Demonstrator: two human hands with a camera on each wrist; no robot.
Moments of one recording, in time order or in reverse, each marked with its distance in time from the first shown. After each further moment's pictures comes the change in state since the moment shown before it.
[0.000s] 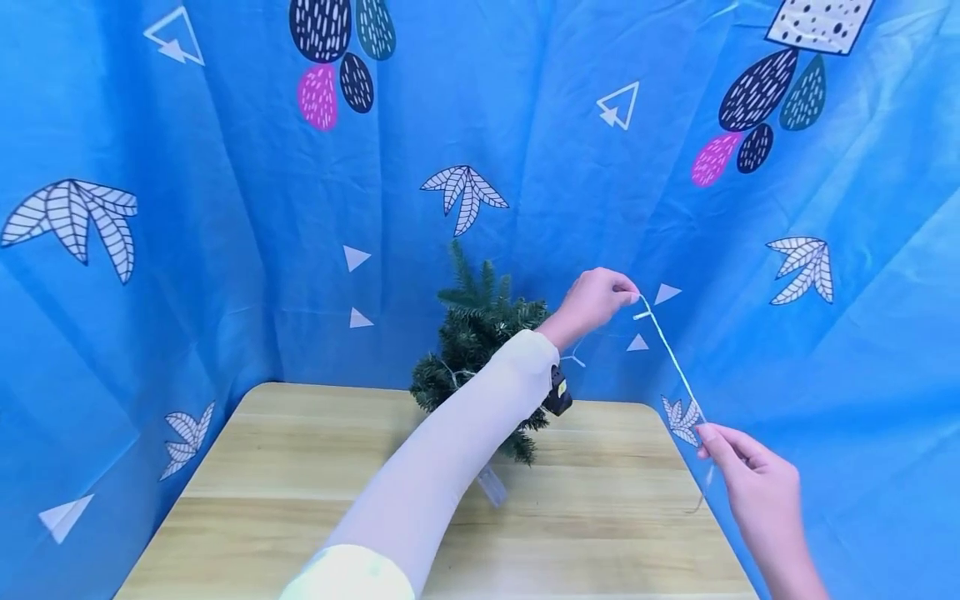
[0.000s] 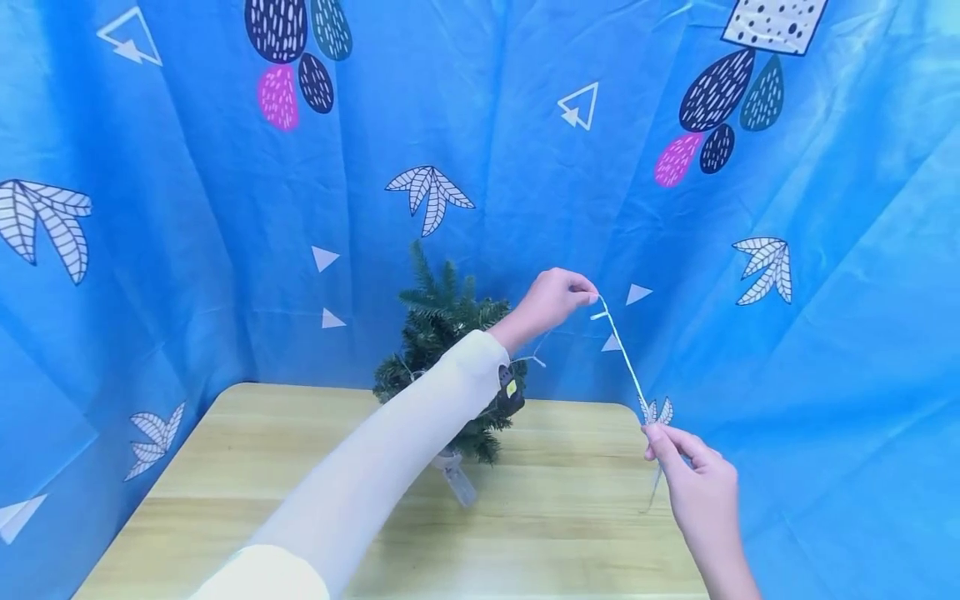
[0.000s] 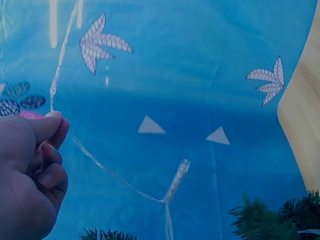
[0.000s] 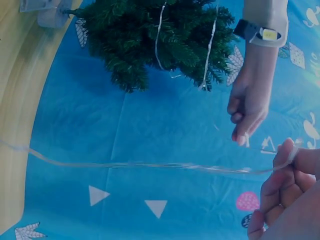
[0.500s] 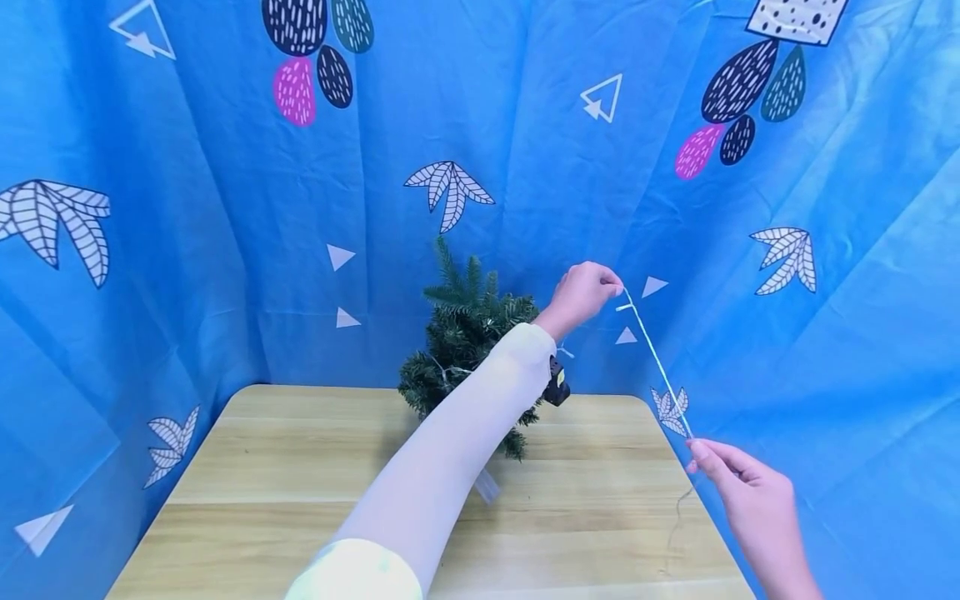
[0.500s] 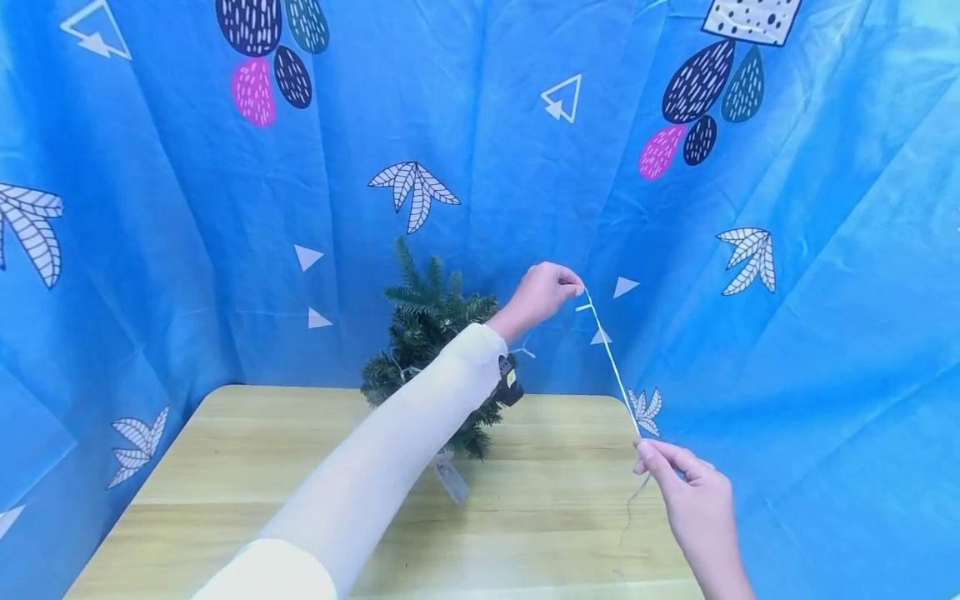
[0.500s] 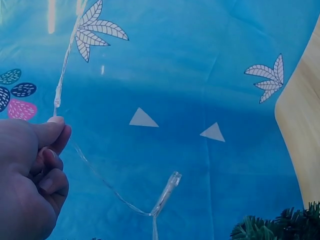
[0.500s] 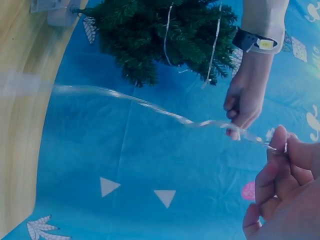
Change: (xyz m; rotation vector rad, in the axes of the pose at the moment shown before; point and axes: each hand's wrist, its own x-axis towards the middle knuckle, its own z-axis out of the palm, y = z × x) left_hand 0.013 -0.010 0.016 -0.028 0.050 -0.054; right_hand -0.012 0.021 -0.009 -0.089 -0.097 0.068
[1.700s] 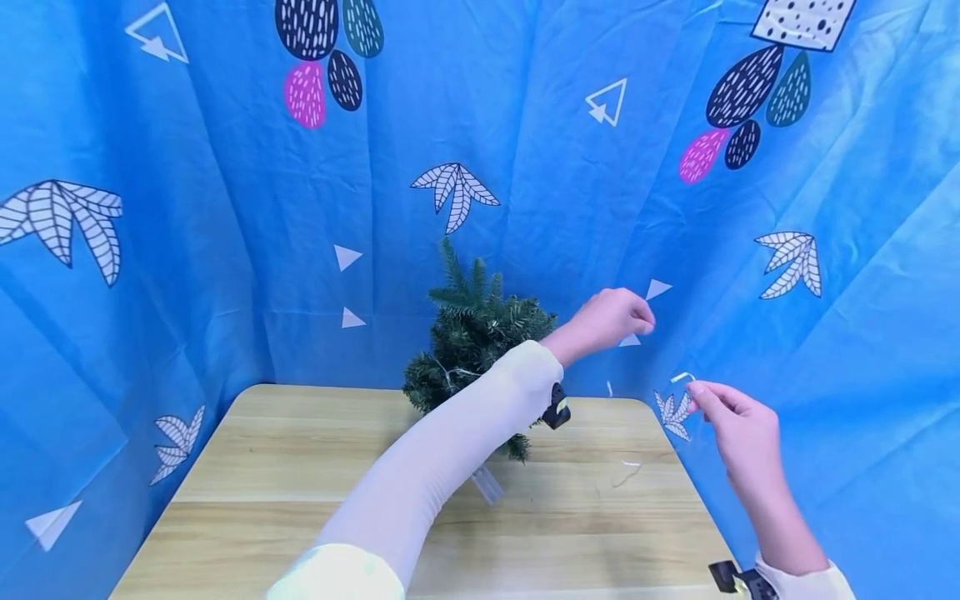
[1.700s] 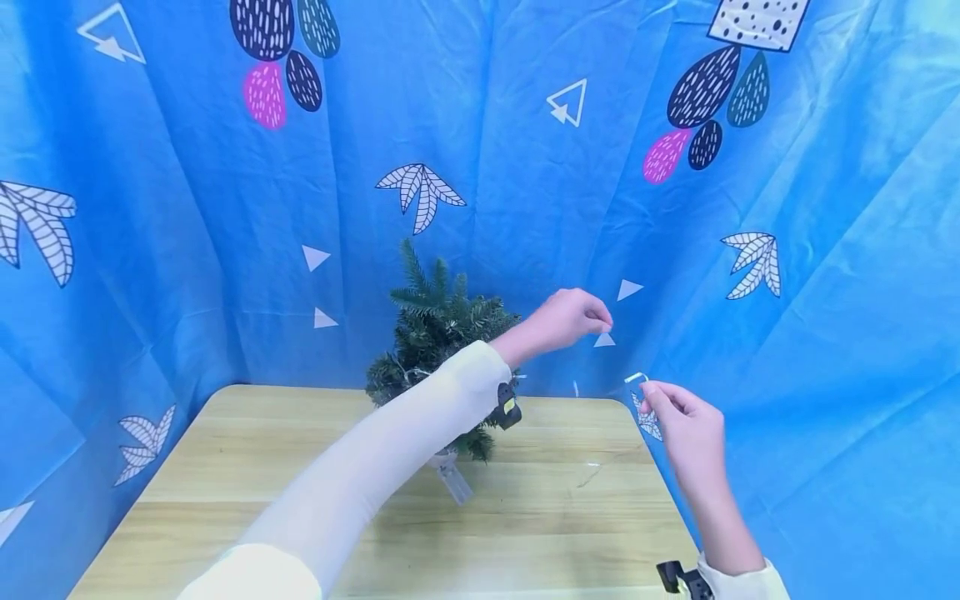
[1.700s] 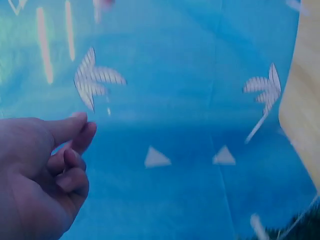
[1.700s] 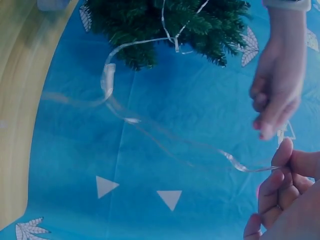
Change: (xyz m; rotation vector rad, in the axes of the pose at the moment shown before) left_hand -0.031 0.029 0.007 0.233 -0.247 0.178; right_hand 0.065 -0.022 0.000 0.176 0.046 -0.082
